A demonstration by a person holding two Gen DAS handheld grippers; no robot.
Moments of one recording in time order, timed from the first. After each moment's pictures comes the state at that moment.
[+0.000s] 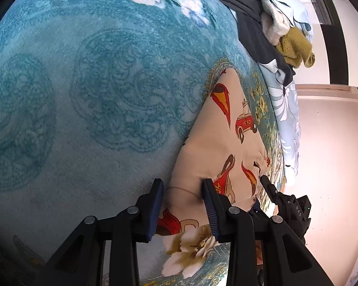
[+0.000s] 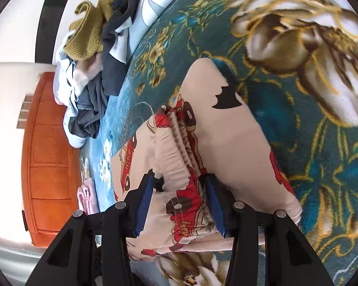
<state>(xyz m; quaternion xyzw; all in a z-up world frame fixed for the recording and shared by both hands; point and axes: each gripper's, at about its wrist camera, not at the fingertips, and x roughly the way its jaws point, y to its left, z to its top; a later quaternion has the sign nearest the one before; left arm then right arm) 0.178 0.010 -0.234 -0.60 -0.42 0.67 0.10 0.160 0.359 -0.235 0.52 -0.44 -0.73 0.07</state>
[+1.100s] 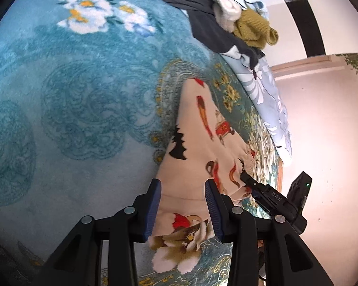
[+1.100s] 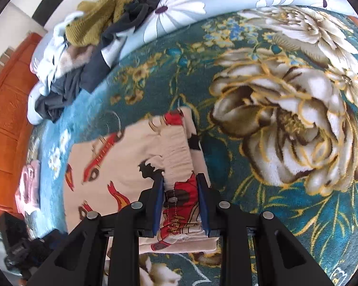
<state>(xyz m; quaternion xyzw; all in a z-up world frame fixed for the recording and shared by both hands) 0.174 0.034 -0.196 -0.57 -0.36 0.72 0.18 0.156 0.371 -0.199 0.55 -0.23 -0.80 0.00</state>
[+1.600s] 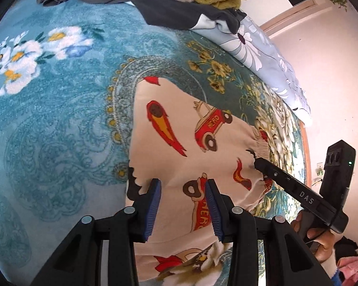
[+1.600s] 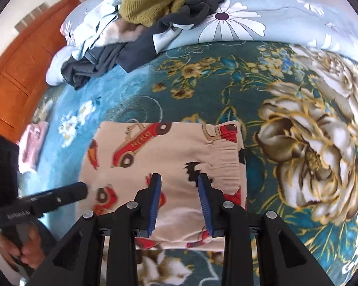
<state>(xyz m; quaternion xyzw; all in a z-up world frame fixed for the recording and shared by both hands) 0.118 0.101 -0.193 -0.60 -0.20 0.74 0.21 0.147 0.337 -0.175 0.54 -0.14 -0.83 0.05</state>
